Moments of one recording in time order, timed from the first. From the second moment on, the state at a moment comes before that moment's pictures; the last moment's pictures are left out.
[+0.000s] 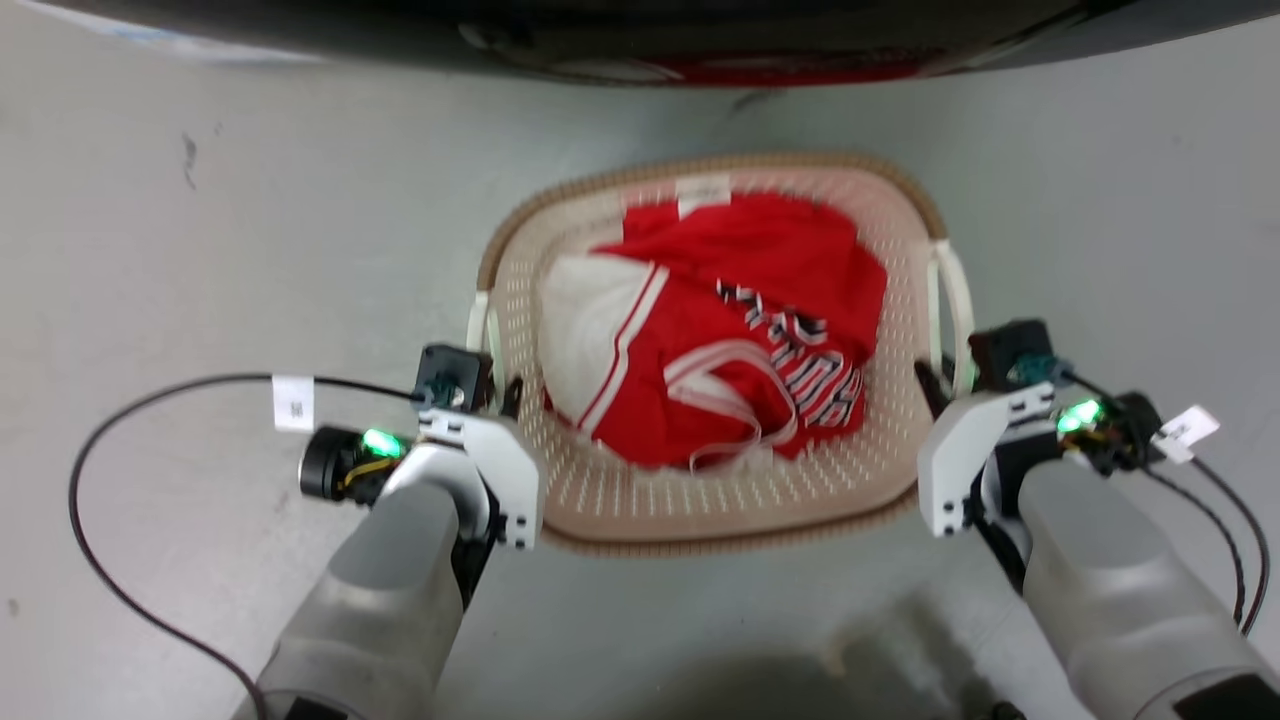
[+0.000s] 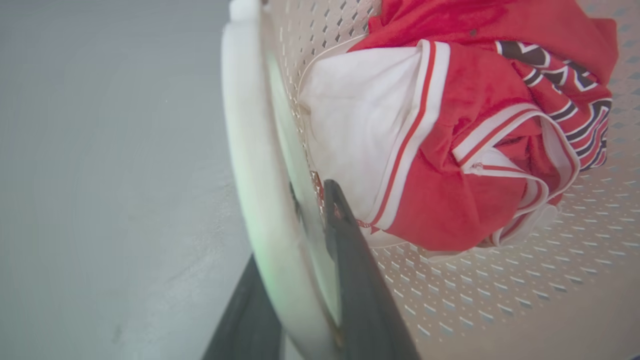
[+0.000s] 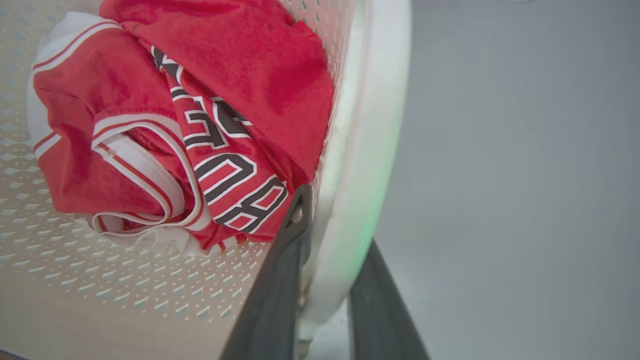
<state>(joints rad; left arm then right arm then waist) -0.83 0.05 -0.47 1.26 -0.33 -0.10 -0.25 -0.83 -0.10 0.38 1.28 0.19 0.13 -0.26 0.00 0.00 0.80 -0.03</state>
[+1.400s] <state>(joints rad) -0.42 0.13 -0.75 1.15 -0.78 -0.12 0.20 -0.50 -0.12 0.90 1.19 0.64 0.13 0.21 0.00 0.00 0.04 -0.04</state>
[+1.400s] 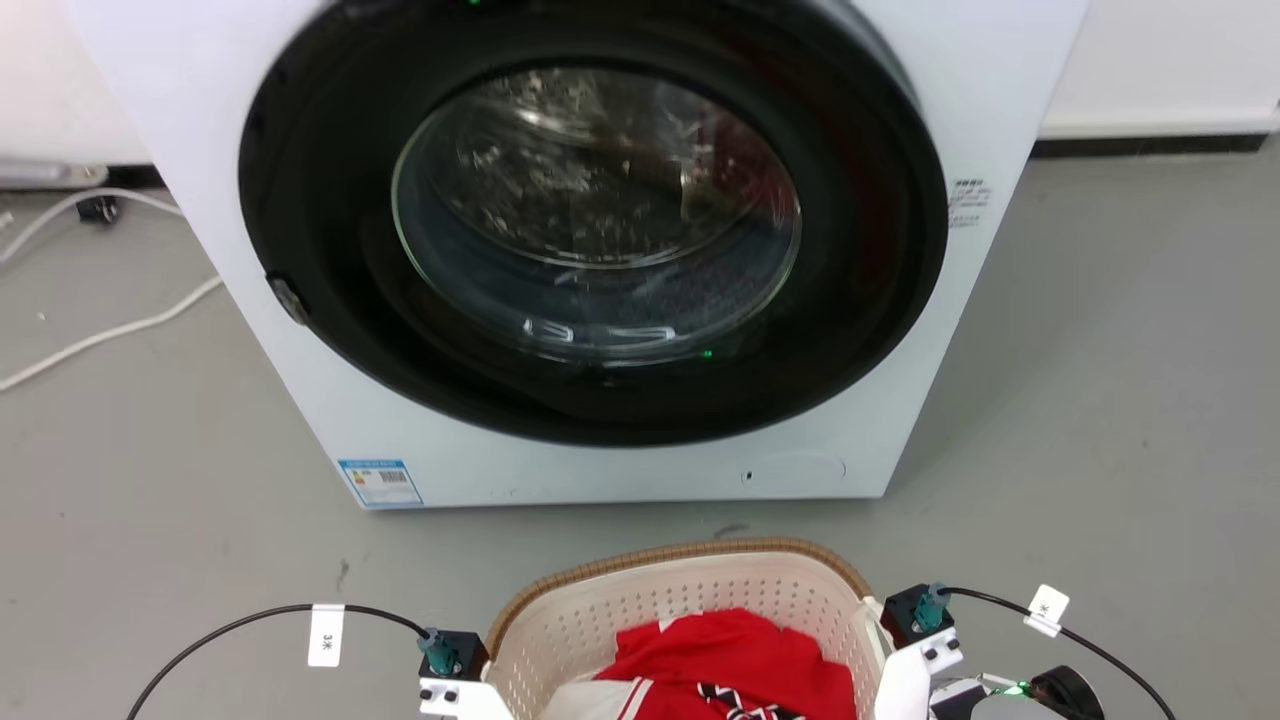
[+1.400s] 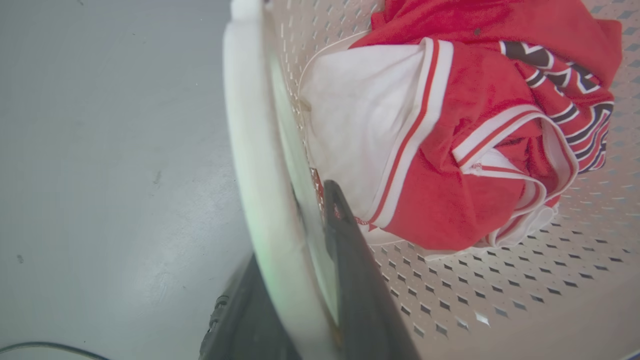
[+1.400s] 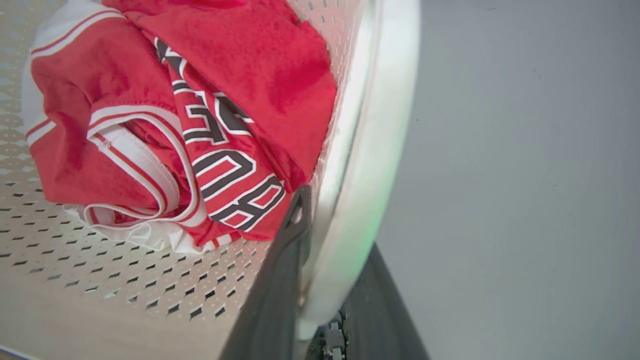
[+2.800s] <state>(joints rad) -0.45 0.17 -1.00 1.16 -1.01 -0.12 0.26 -0.52 -0.18 1.24 1.12 1.01 0.12 0.34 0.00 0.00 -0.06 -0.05</state>
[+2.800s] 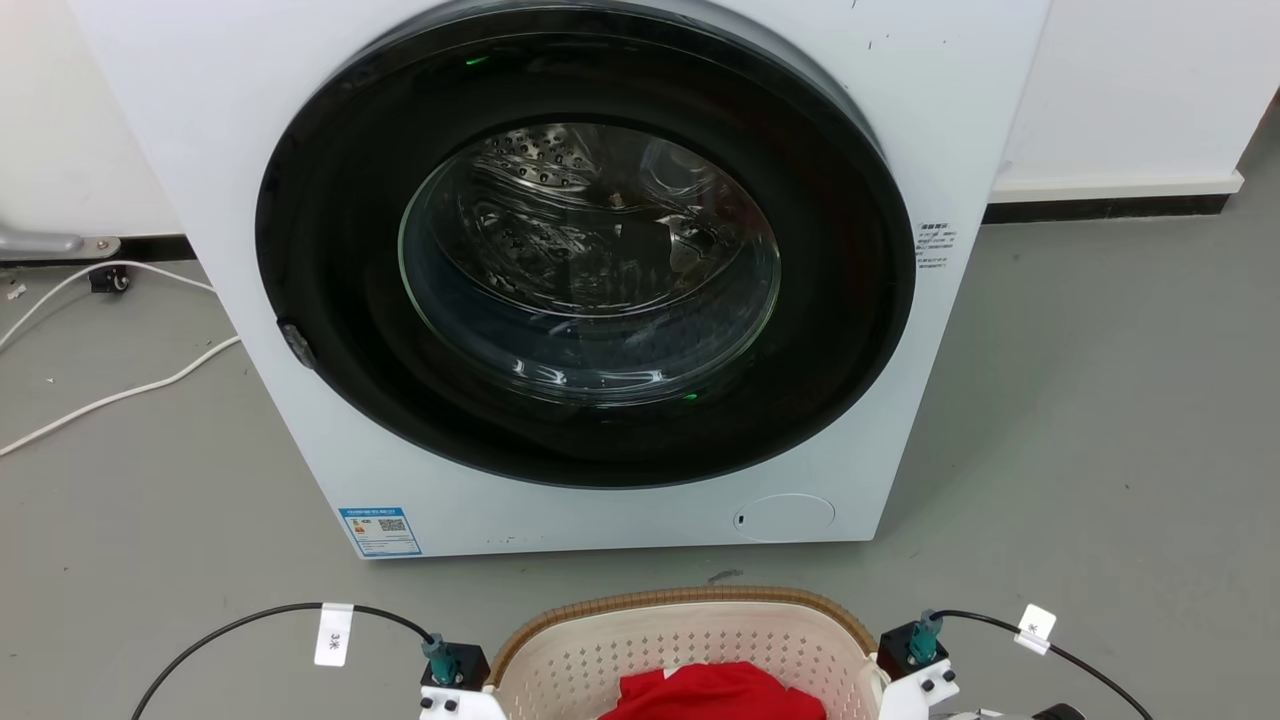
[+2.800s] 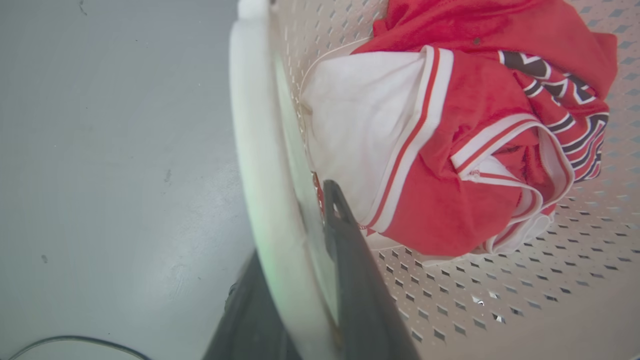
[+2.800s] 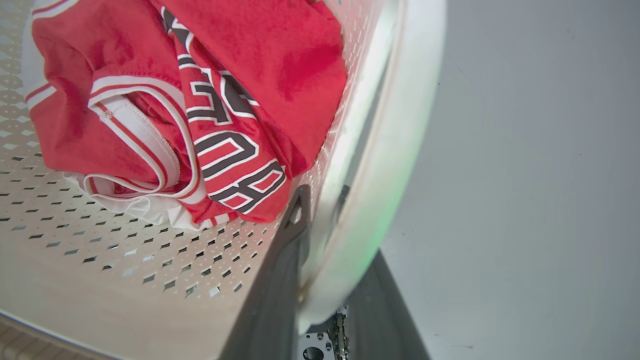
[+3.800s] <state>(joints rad) -0.47 0.18 -1.10 1.18 -1.11 -0.12 0.24 -0.53 -0.18 1.28 1.13 1.05 0.12 0.32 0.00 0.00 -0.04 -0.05</state>
